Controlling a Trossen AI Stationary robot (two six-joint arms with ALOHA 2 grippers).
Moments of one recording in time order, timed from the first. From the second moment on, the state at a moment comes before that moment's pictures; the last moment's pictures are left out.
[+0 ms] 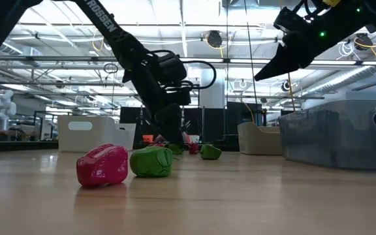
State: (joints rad) left arm 0.41 1.92 1.15 -0.23 0.11 0.16; right arm 0.01 1.02 0.57 -0.08 0.49 0.00
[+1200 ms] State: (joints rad) left arm 0.40 1.95 1.14 -0.23 0.12 0.16; right arm 0.01 1.02 0.57 -0.08 0.49 0.00
